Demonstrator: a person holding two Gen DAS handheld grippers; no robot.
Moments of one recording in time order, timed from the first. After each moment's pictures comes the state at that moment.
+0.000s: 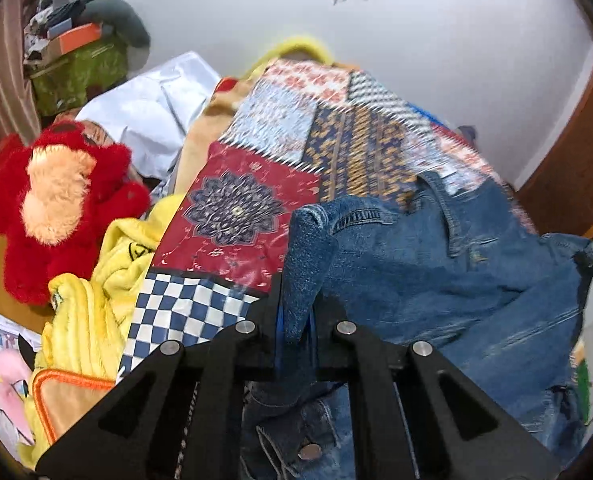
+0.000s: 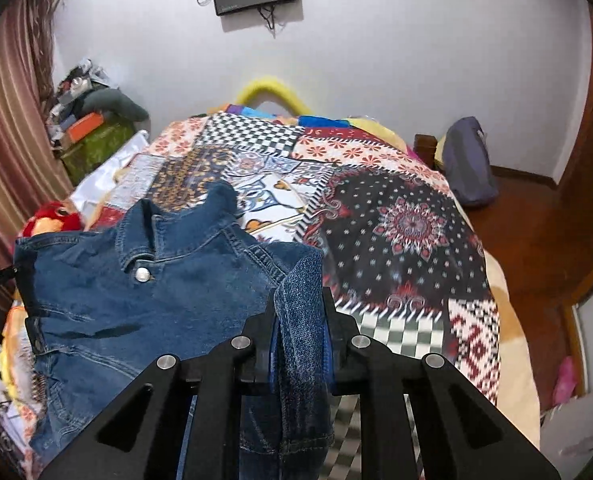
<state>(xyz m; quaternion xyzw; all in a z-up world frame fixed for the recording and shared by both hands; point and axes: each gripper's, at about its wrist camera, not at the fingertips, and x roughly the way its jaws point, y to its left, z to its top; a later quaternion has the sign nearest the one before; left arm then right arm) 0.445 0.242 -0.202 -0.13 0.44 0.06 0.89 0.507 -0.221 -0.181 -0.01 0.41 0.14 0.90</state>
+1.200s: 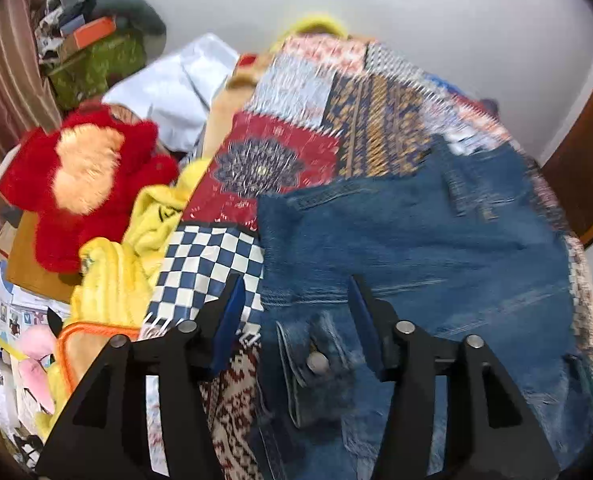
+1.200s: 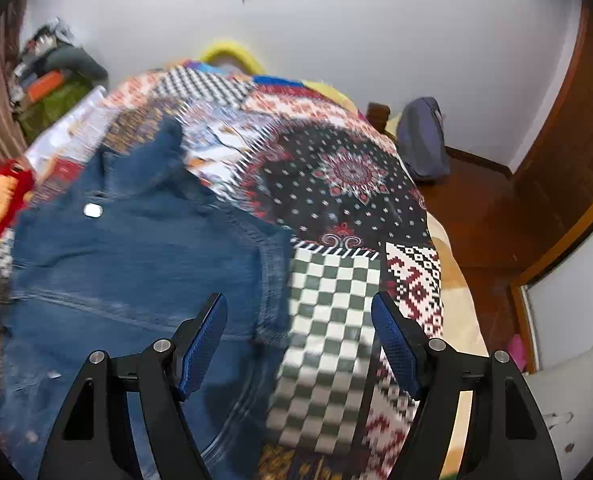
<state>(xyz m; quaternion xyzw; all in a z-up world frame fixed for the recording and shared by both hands) 0.400 0.220 -0.185 -0.10 0.47 0.09 0.87 0.459 -0.249 -0.191 -0.07 0.45 0.07 0.89</state>
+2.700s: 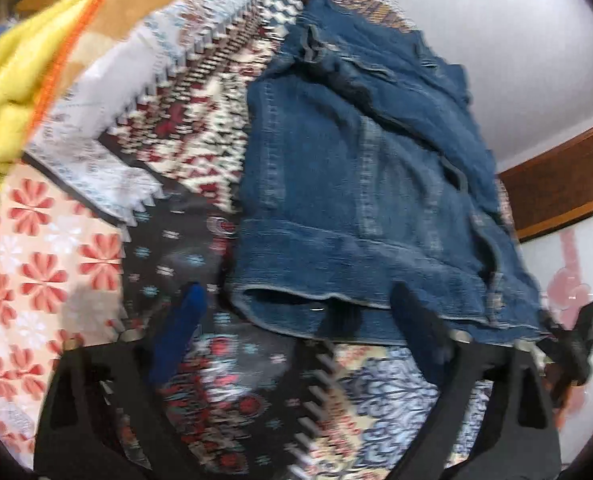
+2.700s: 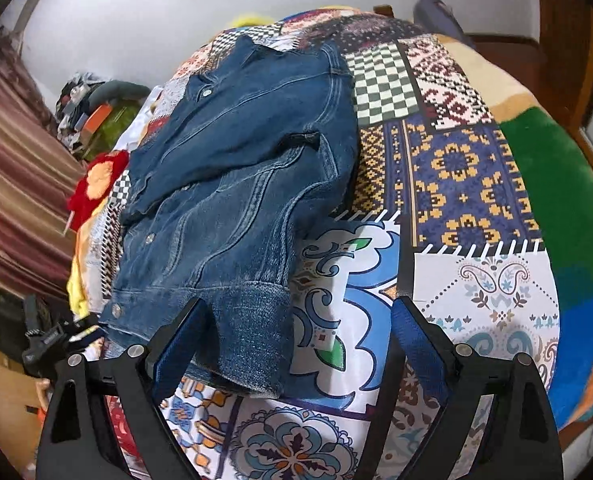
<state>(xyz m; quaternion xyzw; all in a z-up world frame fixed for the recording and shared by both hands) 0.142 0.192 -0.294 -0.34 0.50 -0.01 0.79 0.188 -0.275 -0.242 0.13 0.52 0.14 0.83</state>
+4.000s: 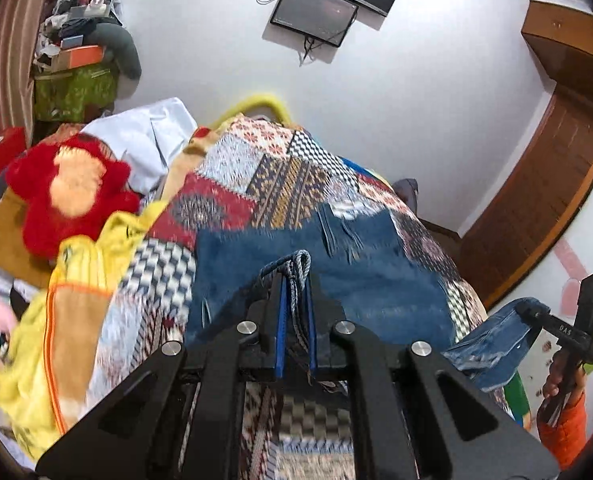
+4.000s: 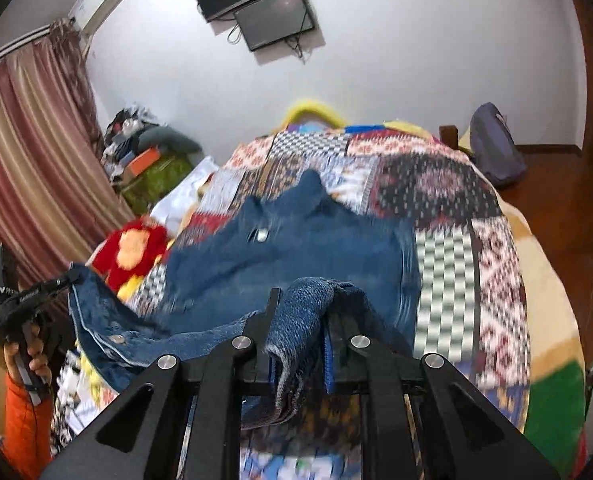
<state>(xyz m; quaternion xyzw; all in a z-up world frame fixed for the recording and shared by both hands) 0.299 0.198 -0.102 -0.20 0.32 0.00 0.93 0.337 -0.241 -0.131 0.10 0.37 0.22 0.90</state>
